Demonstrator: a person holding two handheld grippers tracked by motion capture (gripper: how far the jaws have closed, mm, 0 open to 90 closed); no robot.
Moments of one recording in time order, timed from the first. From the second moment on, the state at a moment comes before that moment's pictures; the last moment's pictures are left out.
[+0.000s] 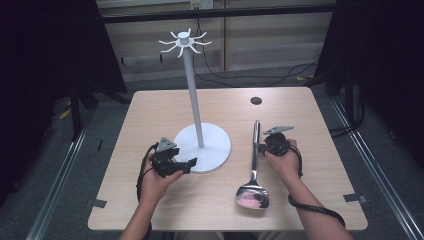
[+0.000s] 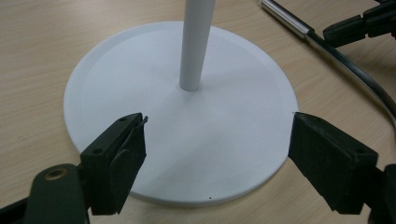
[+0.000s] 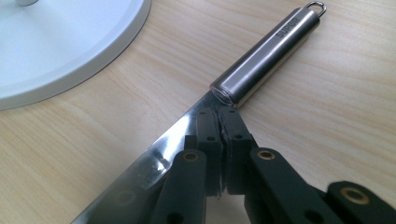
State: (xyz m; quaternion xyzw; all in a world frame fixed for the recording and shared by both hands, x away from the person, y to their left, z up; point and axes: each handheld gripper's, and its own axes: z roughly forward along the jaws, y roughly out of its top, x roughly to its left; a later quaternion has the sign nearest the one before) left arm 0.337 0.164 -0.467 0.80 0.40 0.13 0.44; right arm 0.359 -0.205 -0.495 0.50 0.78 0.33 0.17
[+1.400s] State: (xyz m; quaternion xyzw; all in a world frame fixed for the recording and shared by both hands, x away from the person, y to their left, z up) left arm 0.336 0.162 -0.468 0.80 0.39 0.13 0.43; right arm 0.361 -0.175 -0.495 0.48 0.80 0.33 0.15
